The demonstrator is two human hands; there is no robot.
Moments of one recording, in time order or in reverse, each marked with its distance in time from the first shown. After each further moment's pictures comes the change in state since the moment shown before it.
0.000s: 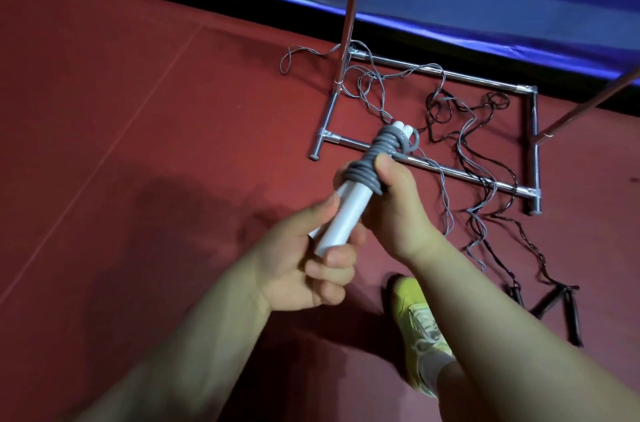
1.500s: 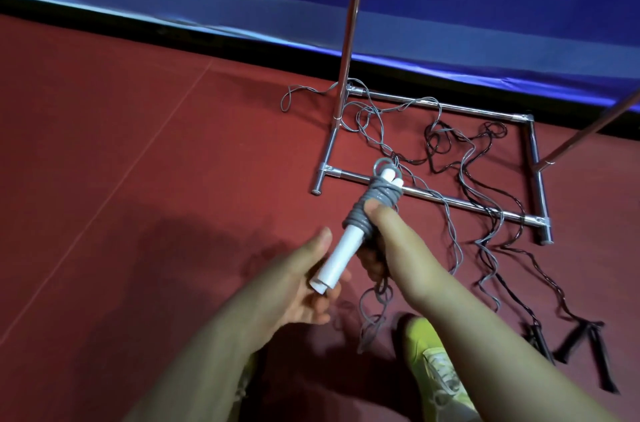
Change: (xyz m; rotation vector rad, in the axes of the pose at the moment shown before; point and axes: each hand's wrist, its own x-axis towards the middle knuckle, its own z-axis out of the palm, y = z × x) left_hand 0.003 0.014 0.008 0.459 0.731 0.039; right_hand 0.005 0.001 -0.013 -0.394 0.180 0.110
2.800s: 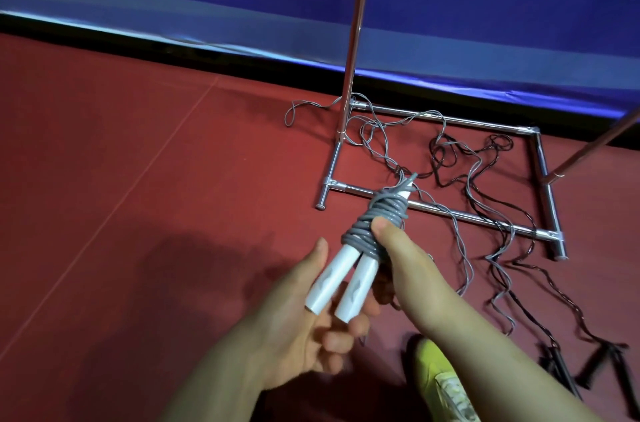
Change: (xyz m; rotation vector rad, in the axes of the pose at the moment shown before) left_hand 0.001 -0.006 -0.003 -0.177 -0.227 -0.071; right_hand -0.008 -0.007 0.004 -0.059 0.003 -0.044
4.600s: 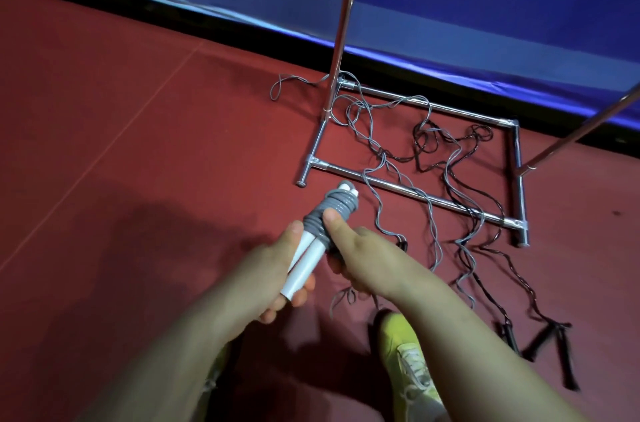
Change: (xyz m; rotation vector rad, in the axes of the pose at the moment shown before) left_hand 0.027 -0.003 -0.007 0.394 0.545 0.014; right_hand 0.004 0.002 -0.007 -0.577 -0.147 0.144
